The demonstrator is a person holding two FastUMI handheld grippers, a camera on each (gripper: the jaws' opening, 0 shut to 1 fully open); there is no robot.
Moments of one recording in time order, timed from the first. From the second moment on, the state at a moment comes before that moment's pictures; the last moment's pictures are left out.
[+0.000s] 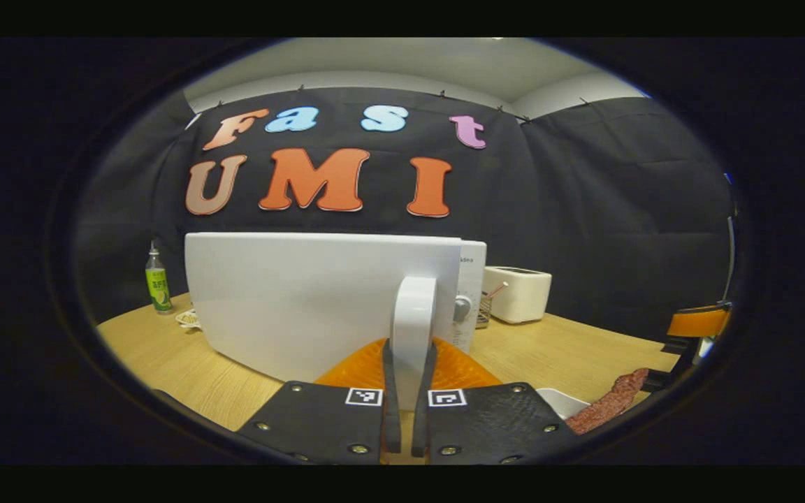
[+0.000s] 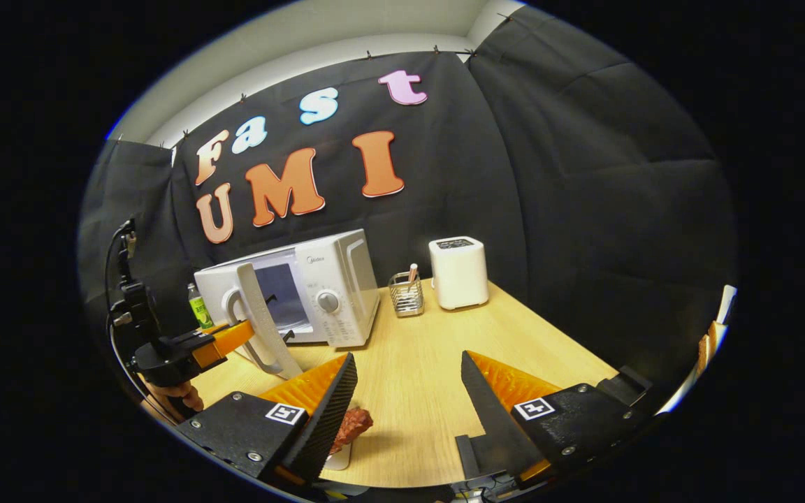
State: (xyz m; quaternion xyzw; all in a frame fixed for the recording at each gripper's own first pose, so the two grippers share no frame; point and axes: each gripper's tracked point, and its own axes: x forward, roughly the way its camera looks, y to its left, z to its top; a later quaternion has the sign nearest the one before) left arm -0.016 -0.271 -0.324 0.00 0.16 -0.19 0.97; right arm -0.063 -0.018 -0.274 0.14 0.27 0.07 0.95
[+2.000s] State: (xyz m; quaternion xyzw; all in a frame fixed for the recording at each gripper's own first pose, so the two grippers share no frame) left arm -0.104 0.030 -0.282 0.02 0.12 -0.12 0.98; right arm -0.096 0.047 -0.348 0.25 0.42 0.05 0.87
